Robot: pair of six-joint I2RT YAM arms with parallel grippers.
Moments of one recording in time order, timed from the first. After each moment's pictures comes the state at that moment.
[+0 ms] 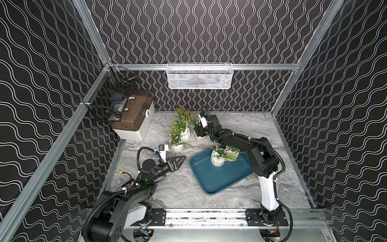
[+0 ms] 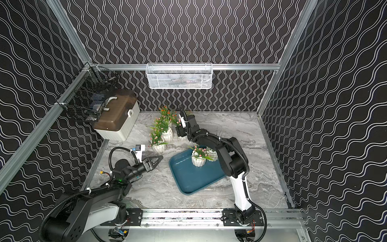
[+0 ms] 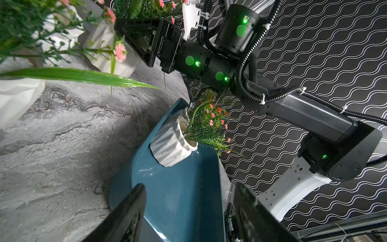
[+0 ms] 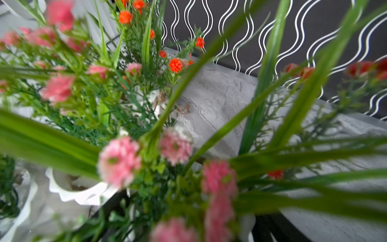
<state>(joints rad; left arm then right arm) -0.18 1.17 0.12 0.99 0.70 -0.94 0.59 2.12 1.54 0.04 0.04 0.06</state>
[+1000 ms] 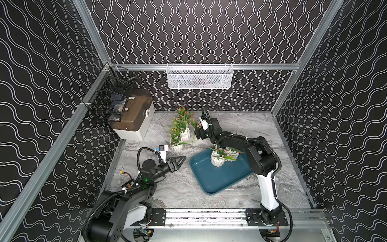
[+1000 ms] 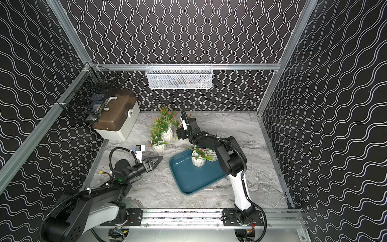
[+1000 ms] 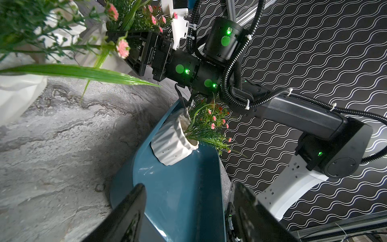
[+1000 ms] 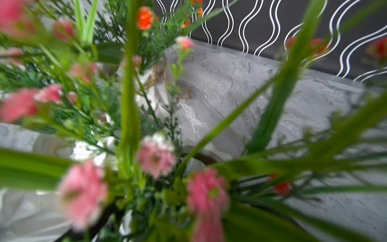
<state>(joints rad) -0.18 1.17 0.12 0.99 0.70 -0.94 0.58 2.18 1.49 0.11 -0.02 0.10</state>
